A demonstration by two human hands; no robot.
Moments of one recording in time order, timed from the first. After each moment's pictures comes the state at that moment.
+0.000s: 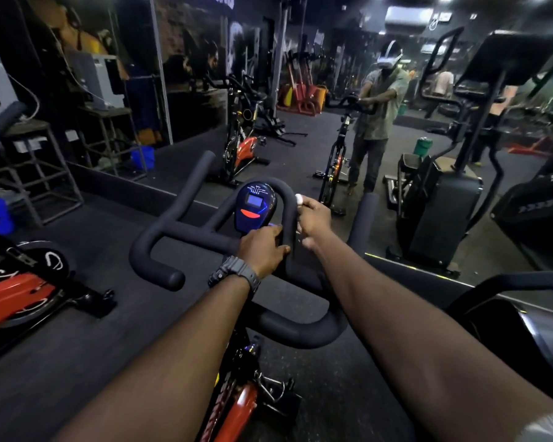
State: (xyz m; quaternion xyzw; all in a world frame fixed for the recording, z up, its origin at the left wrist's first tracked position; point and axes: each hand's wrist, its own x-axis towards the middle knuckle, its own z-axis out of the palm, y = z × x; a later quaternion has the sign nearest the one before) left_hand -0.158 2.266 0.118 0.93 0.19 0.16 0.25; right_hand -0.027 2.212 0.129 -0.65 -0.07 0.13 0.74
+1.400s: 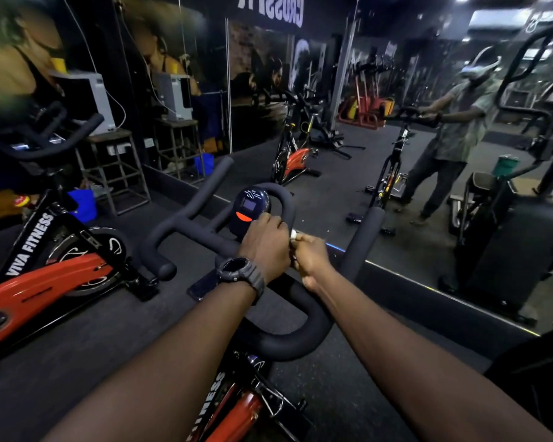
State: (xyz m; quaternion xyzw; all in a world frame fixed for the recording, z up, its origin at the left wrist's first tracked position) left_hand -0.132 2.221 0.137 0.95 0.22 0.23 -0.03; right_hand -0.035 2.169 0.092 -0.64 -0.19 0.32 0.67
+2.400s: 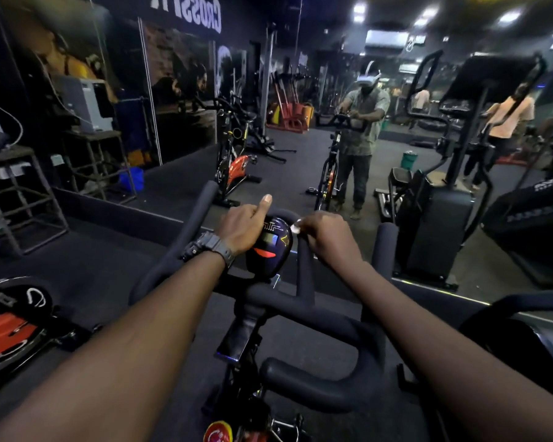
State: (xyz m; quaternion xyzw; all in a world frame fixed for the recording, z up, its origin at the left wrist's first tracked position) left_hand -0.131 2.364 0.190 0.91 0.20 0.21 0.29; right_hand -0.010 2.201 0.164 -0.85 -0.44 -0.21 0.18
